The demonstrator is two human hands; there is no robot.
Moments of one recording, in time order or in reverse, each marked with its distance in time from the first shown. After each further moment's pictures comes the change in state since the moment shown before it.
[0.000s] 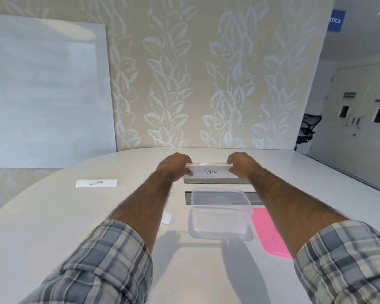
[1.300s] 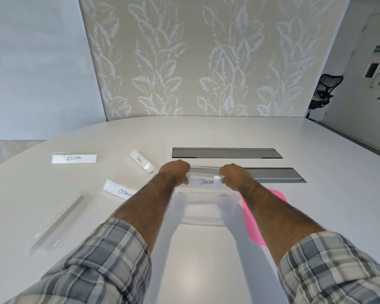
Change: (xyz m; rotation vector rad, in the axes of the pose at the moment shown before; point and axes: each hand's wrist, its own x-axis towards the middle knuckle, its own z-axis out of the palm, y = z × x) left_hand 0.047 0.031 0.151 0.229 -0.301 -0.064; right_hand 0.025 0.101 0.142 -0.125 -0.204 -0.113
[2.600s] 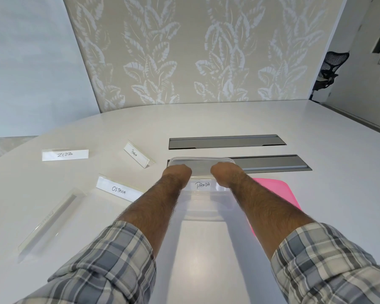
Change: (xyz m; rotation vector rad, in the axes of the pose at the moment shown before) left_hand 0.025 0.018 0.045 0.385 -0.133 0.030; right_hand 0.019 -0.017 0.023 -0.314 -0.144 -0.168
